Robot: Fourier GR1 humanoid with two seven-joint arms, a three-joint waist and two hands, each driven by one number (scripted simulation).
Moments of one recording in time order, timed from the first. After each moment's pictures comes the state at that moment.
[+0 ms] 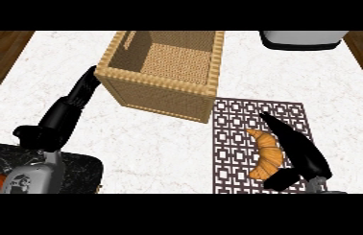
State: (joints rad) left arm -0.16 0.17 0.07 -1.60 -0.08 -0.24 0.02; right arm 0.03 -0.19 0.09 -1.63 0.83 0.34 0.17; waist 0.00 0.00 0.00
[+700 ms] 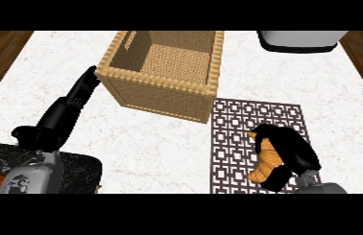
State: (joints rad) left arm -0.16 0.17 0.08 -1.60 -0.08 -0.25 0.02; right arm -0.03 -0.22 0.16 -1.54 0.94 0.31 0.06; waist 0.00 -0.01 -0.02
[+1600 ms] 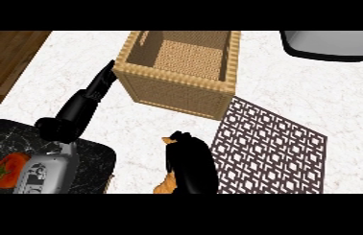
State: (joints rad) left arm -0.23 0.13 0.02 -1.56 -0.10 -0.26 0.02; right arm -0.29 -0.01 0.85 -1.59 0.97 -0.01 0.83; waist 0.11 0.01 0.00
